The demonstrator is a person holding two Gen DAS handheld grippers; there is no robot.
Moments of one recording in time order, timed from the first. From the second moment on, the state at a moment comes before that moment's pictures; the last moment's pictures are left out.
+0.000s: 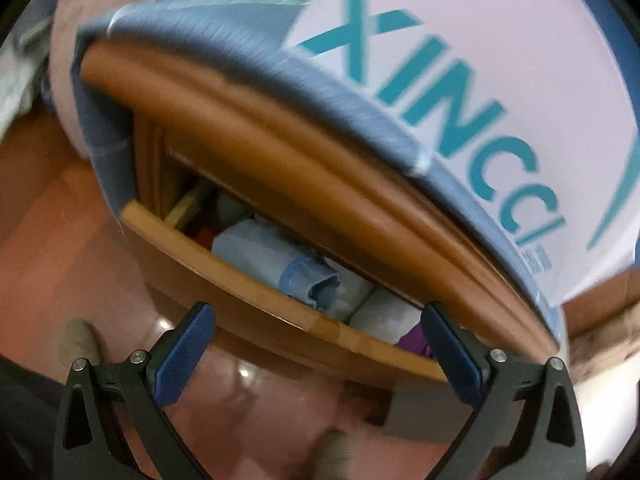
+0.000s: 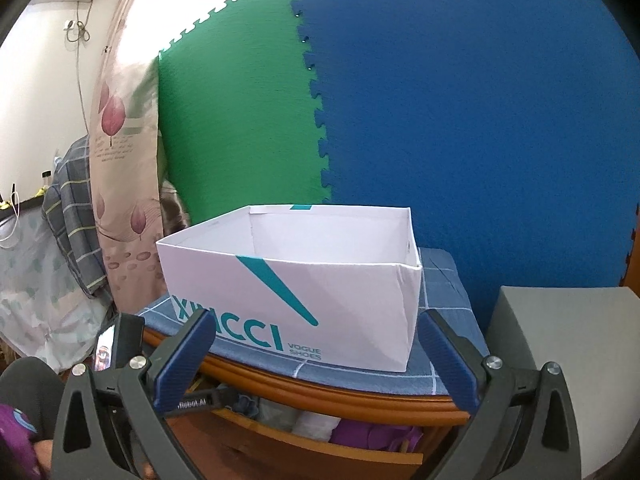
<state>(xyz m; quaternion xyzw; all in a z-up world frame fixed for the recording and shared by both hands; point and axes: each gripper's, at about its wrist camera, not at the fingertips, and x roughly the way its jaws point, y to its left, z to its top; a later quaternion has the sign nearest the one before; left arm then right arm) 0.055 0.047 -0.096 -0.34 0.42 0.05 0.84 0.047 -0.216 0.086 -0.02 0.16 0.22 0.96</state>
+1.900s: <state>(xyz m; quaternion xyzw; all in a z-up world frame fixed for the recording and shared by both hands) 0.022 0.047 -0.131 -0.33 0.52 0.08 0.78 0.087 -0.294 0.067 0.12 0.26 0.15 0.95</state>
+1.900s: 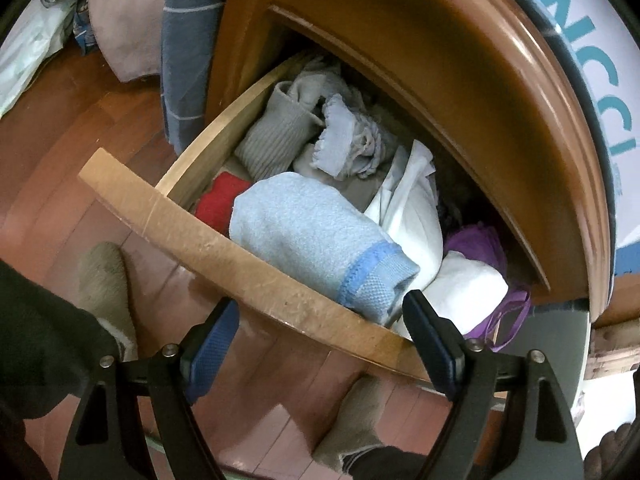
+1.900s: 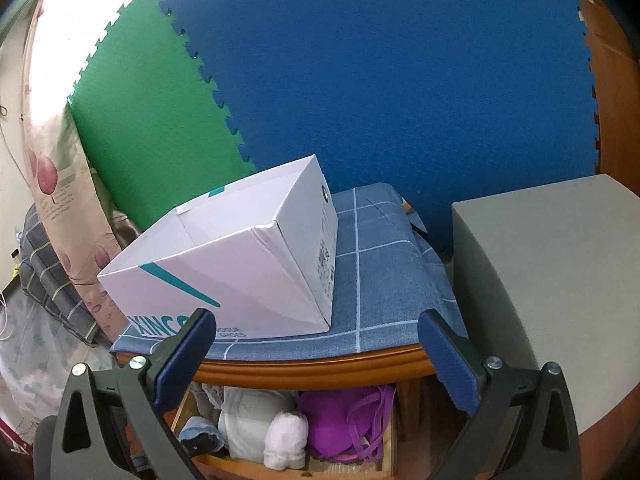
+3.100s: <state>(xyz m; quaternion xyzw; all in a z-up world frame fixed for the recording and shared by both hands) -0.027 0.031 -0.107 -0.24 0.55 0.08 0.80 0.079 -0.300 0.072 0.13 0.25 0.15 0.95</state>
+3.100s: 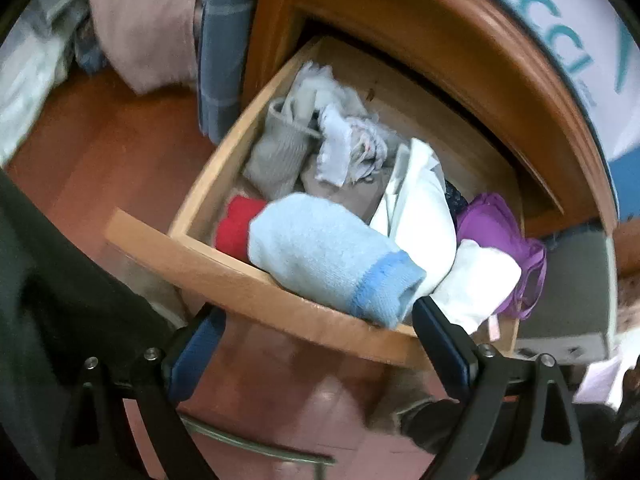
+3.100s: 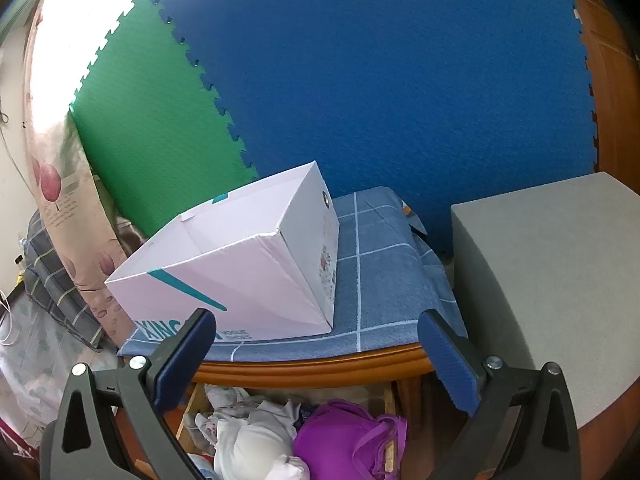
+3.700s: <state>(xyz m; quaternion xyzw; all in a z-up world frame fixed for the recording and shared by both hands) 0.035 0.002 -0.056 -0.08 0.63 -0.07 0.77 0.076 -0.306 0.075 0.14 0.25 0.15 0.95</state>
